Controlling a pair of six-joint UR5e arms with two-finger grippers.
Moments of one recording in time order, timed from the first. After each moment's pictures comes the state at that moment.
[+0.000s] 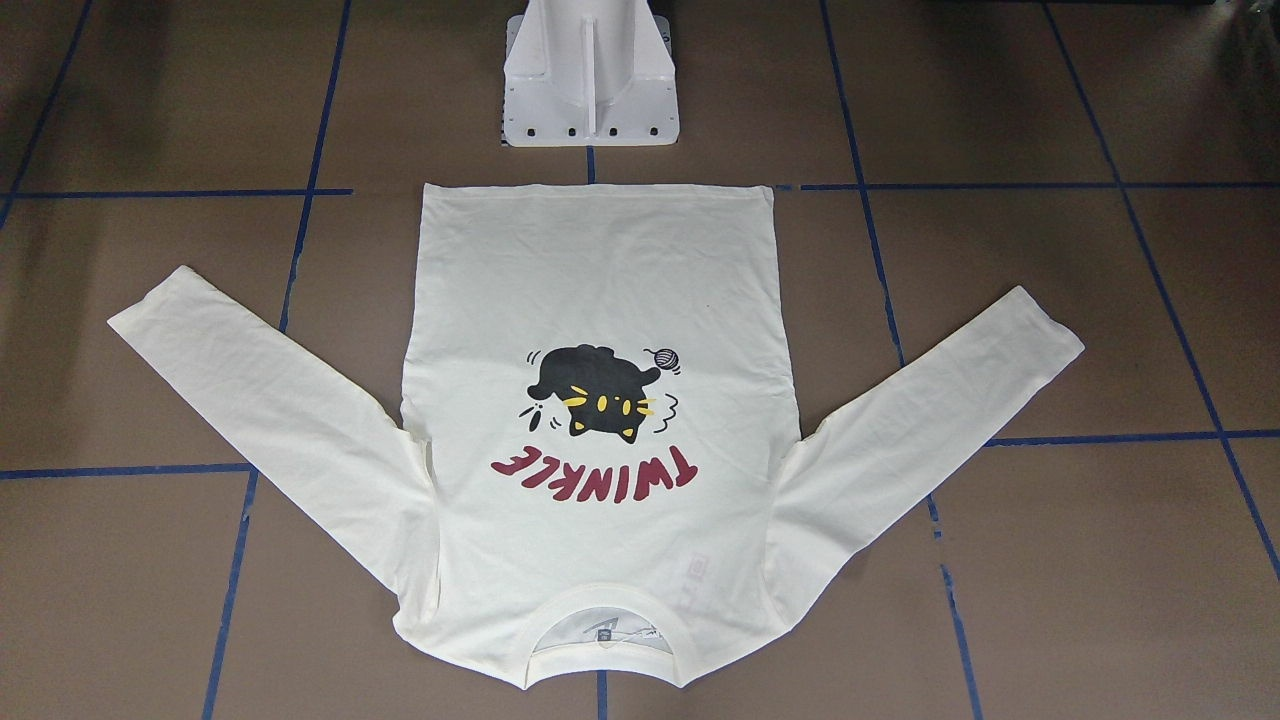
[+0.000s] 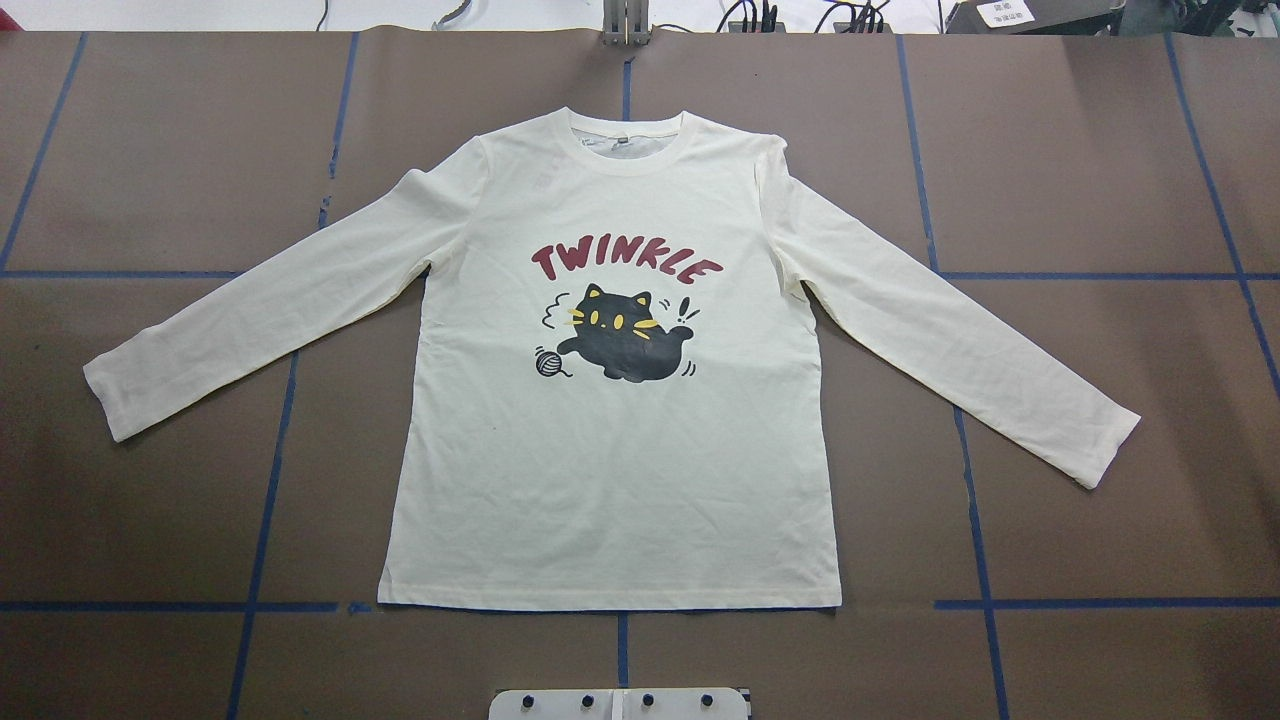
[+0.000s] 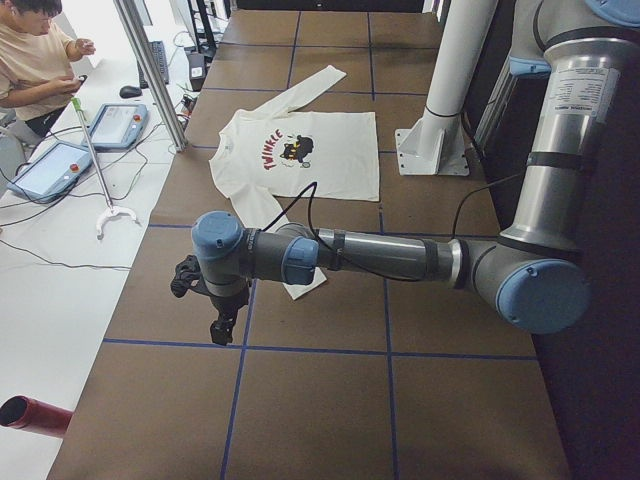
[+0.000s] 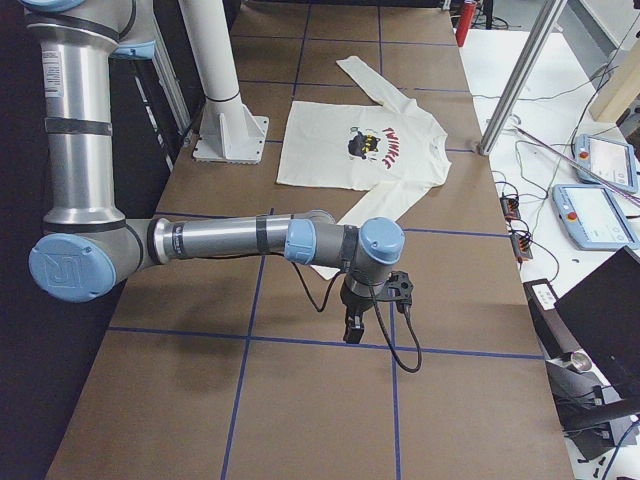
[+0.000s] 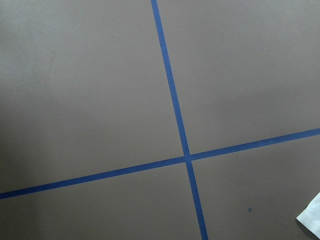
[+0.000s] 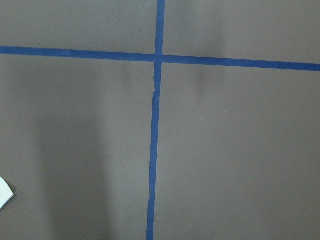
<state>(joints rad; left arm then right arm) -1.58 -1.72 -1.51 -1.61 -2.31 0.13 1.51 -1.58 1.70 -1.79 2.26 -0.06</state>
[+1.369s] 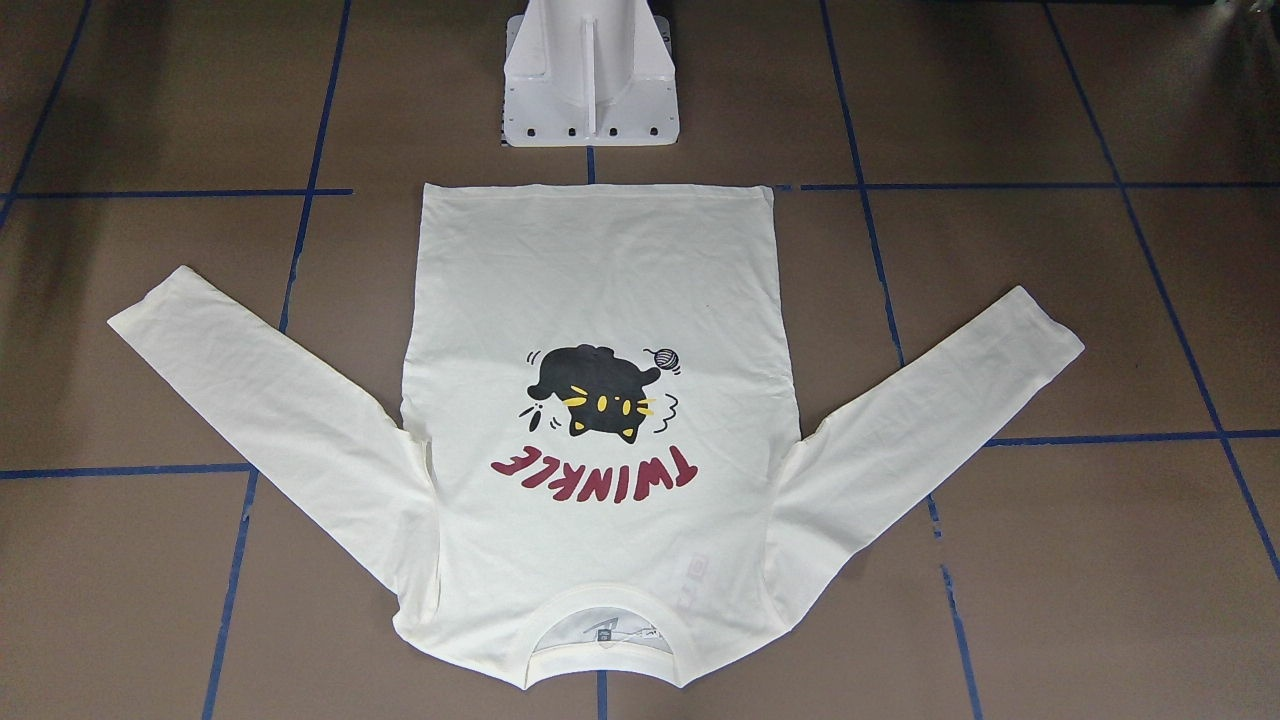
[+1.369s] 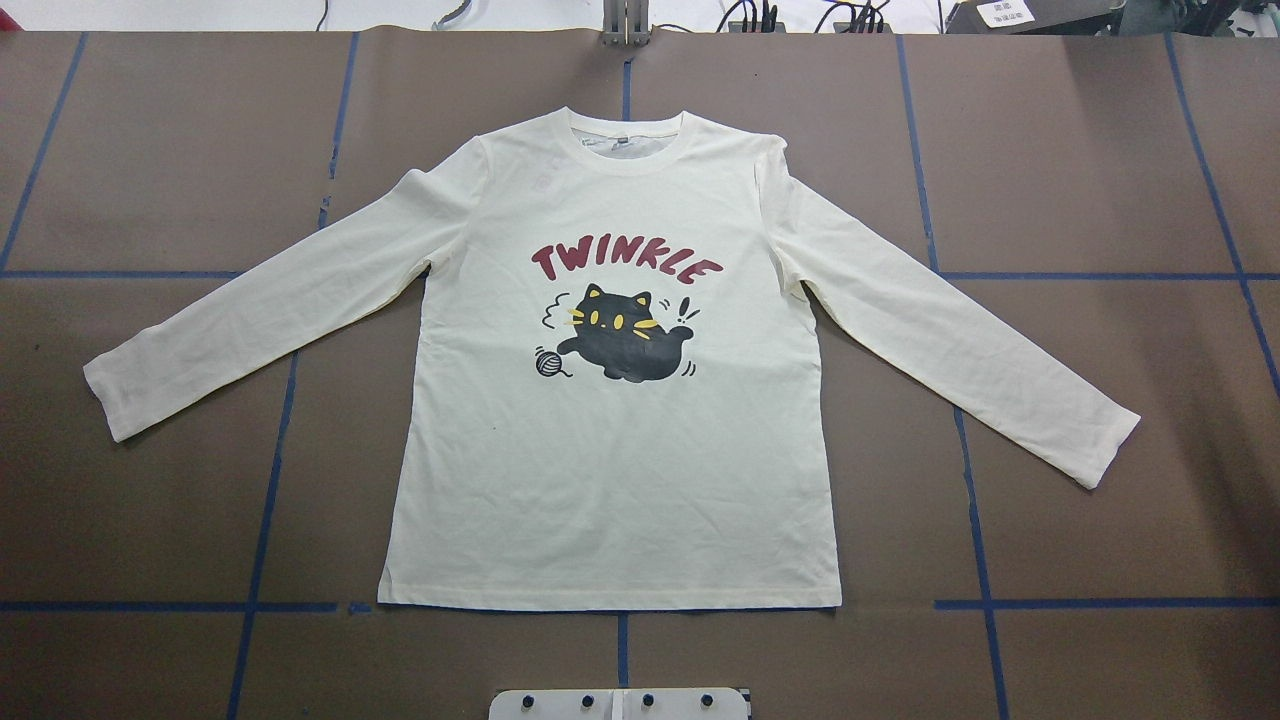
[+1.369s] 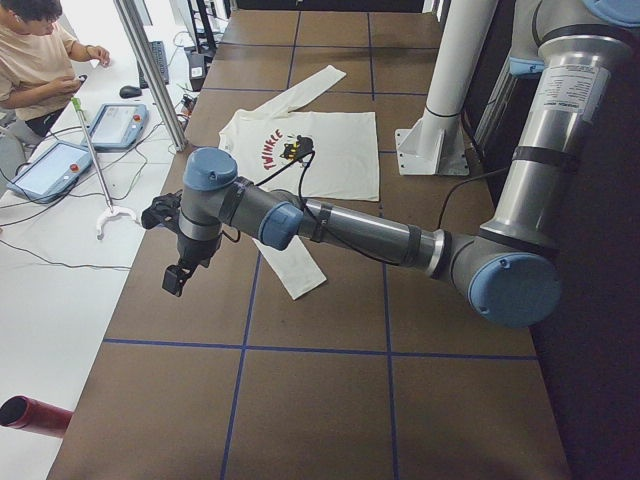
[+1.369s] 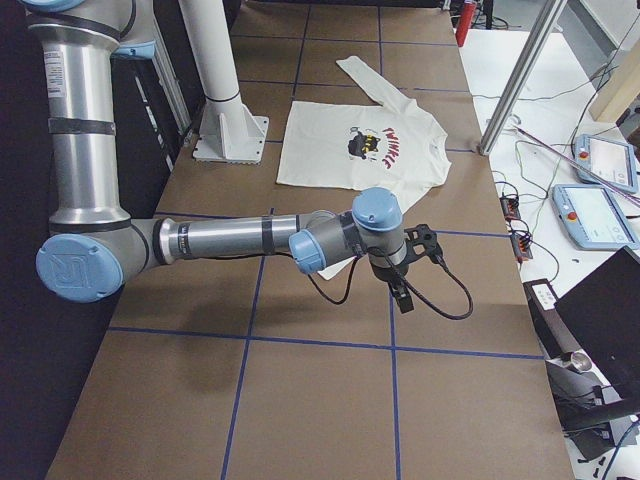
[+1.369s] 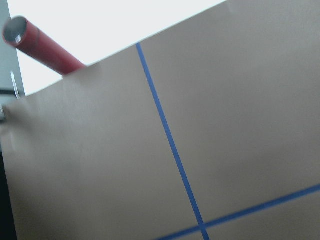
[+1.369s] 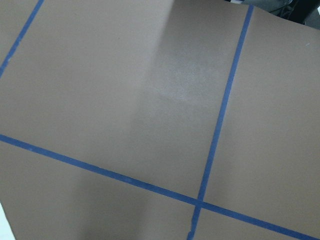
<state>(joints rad) -1.56 -1.81 -1.57 -1.86 -2.17 0.08 1.51 -1.56 1.66 -1.22 2.33 0.07</state>
